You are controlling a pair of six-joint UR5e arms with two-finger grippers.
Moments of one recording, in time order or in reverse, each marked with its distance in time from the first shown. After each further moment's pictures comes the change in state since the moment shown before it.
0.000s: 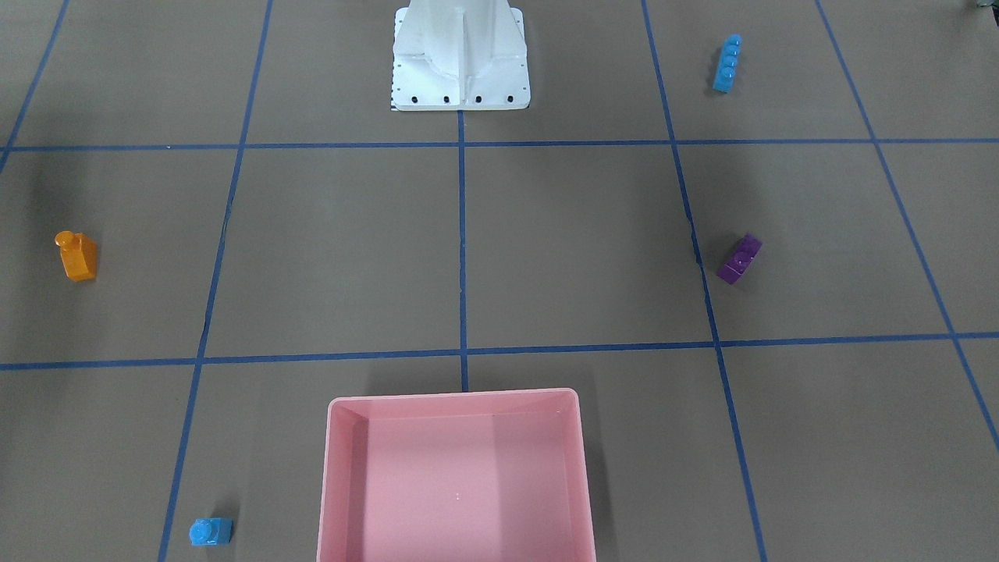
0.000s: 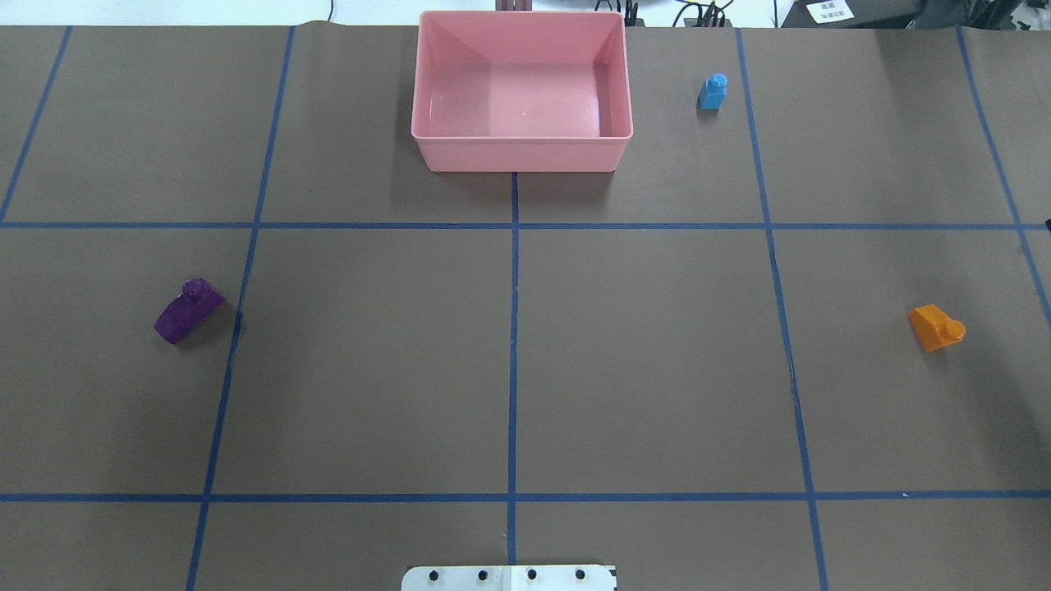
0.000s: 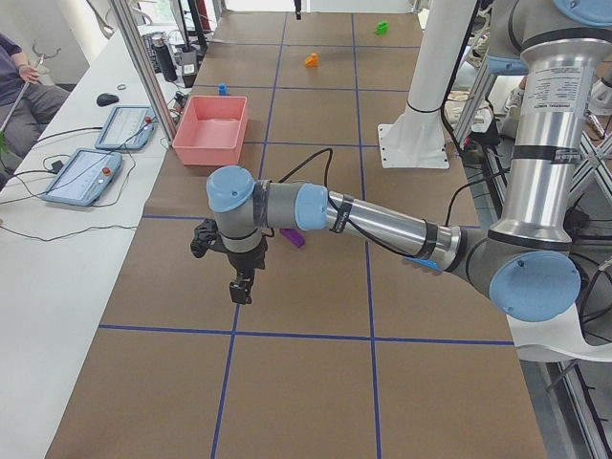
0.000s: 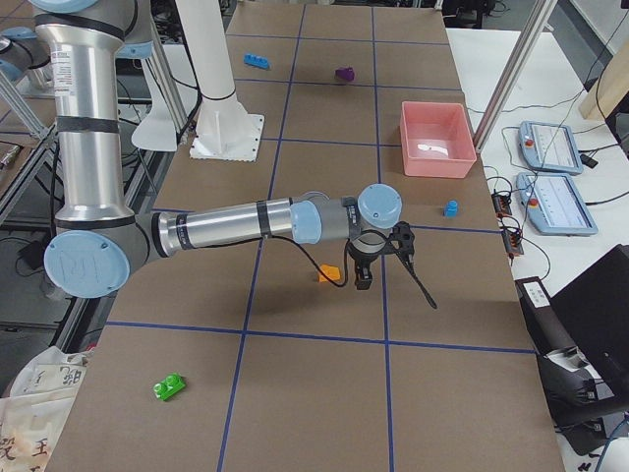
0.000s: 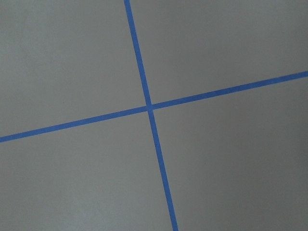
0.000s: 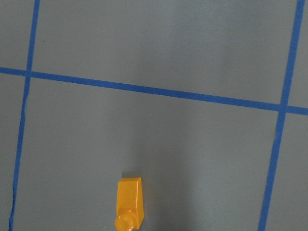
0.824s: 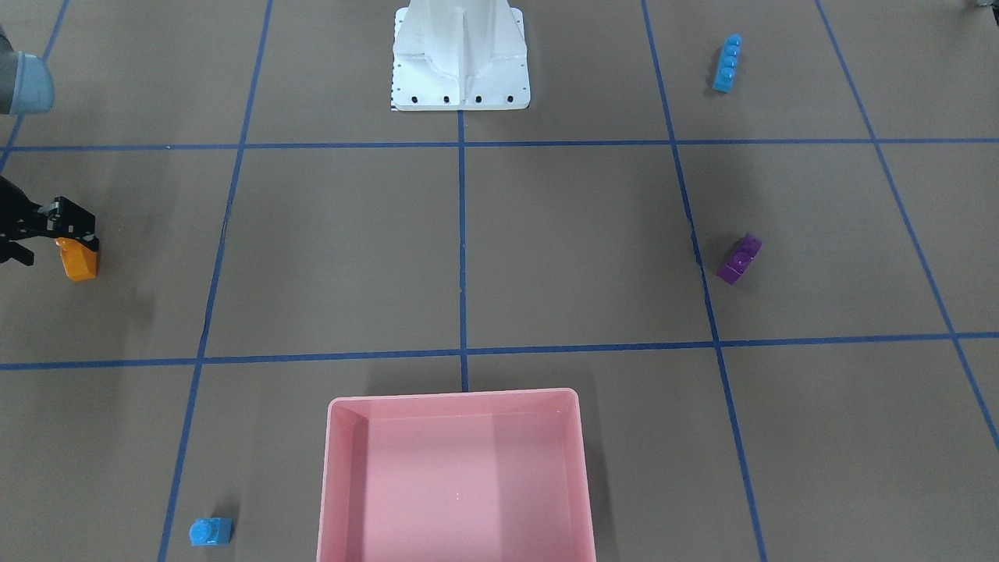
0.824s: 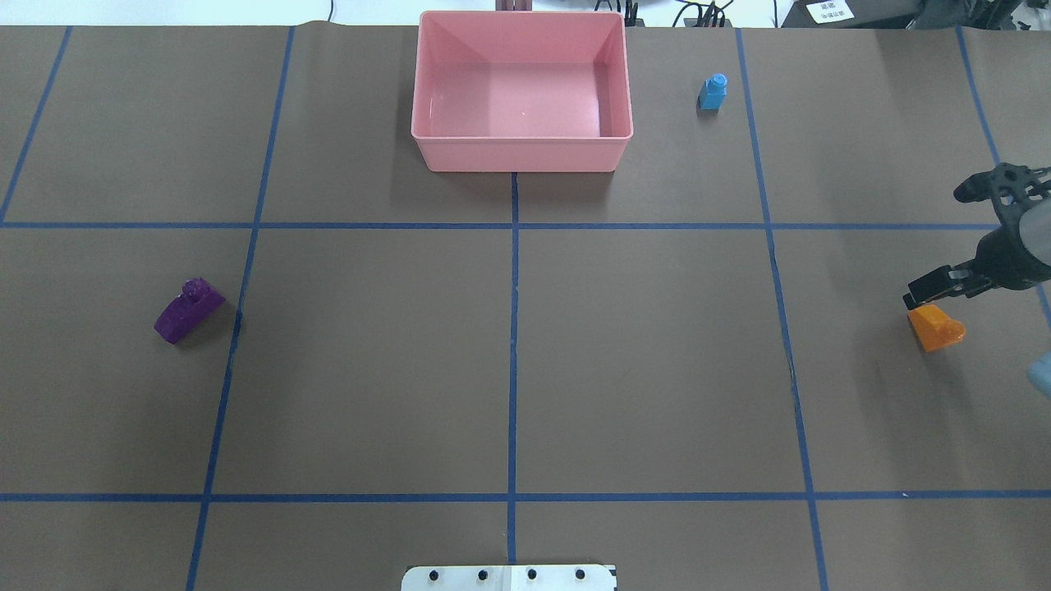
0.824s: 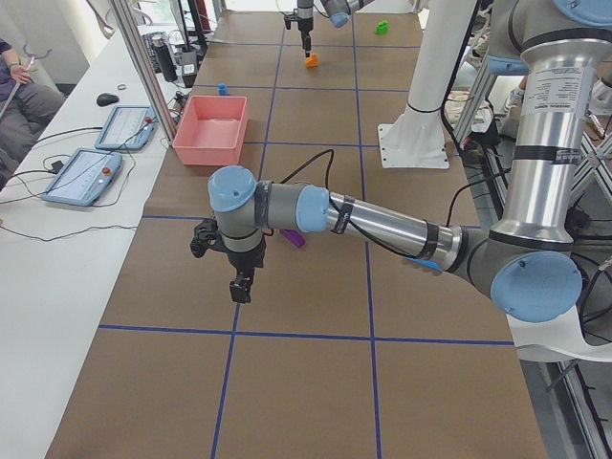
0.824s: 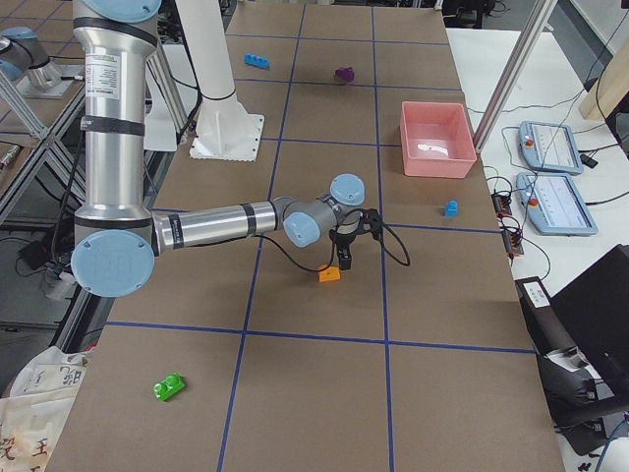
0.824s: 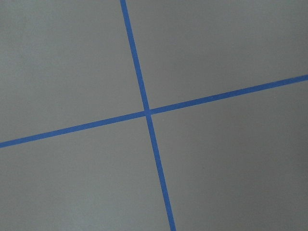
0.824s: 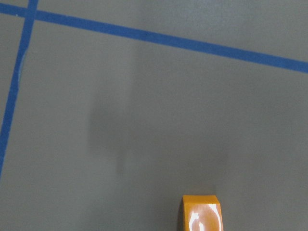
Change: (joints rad) left arm 0.001 0.004 -0.001 -0.025 -0.008 -0.059; right arm -0.374 -0.066 -0.014 0.391 -0.231 0.432
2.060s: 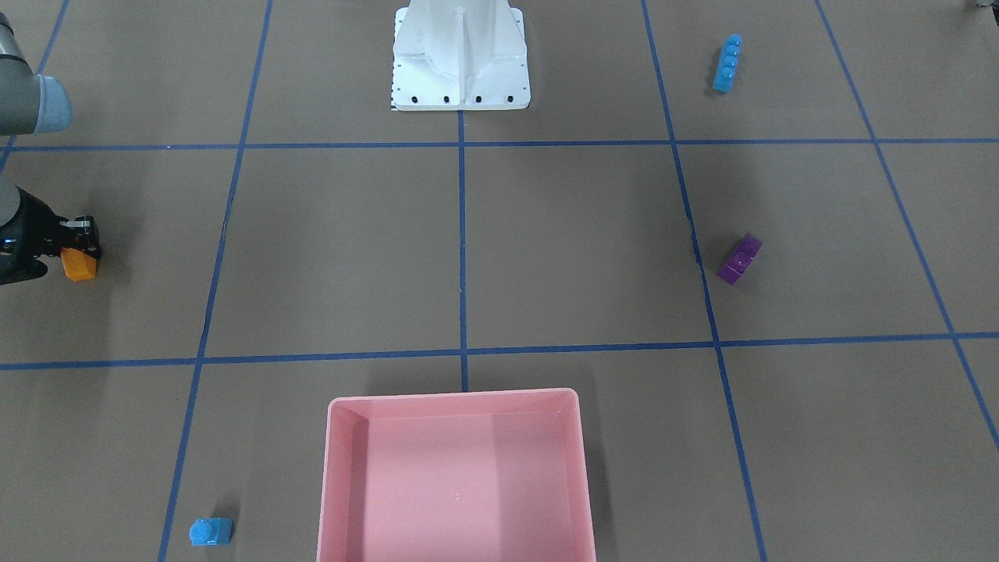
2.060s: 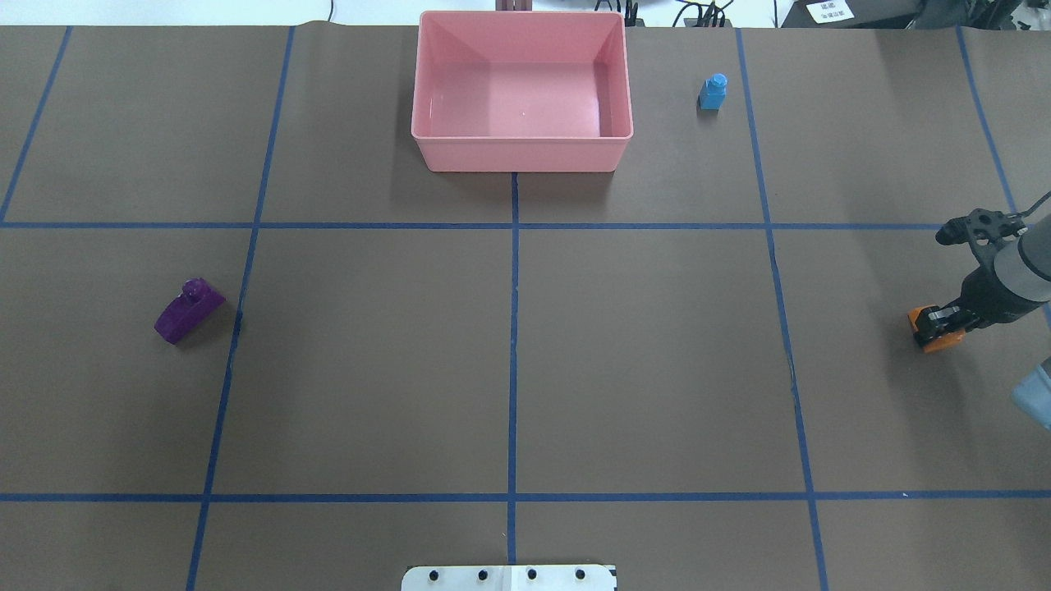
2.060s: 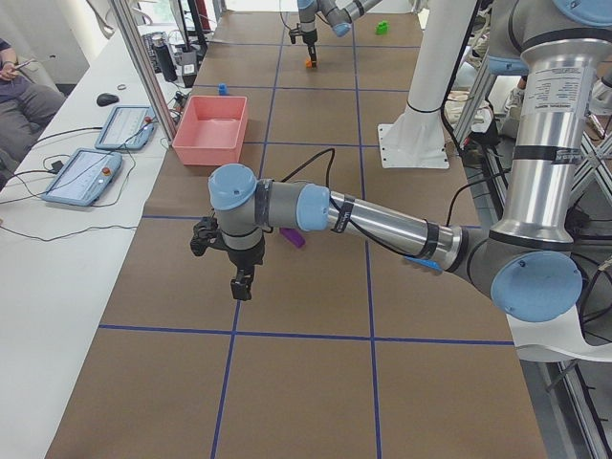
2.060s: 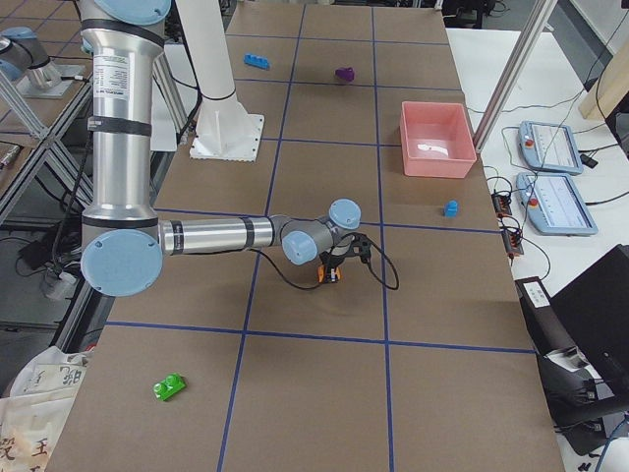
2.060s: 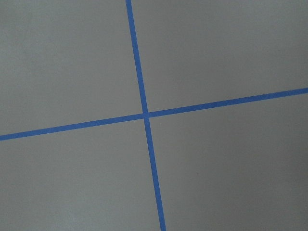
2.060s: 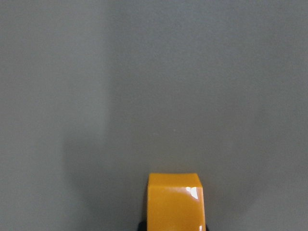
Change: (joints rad) left arm -0.001 0.000 -0.007 -0.001 -0.019 -0.022; right arm -0.058 0.004 -0.121 0.007 0.005 -0.005
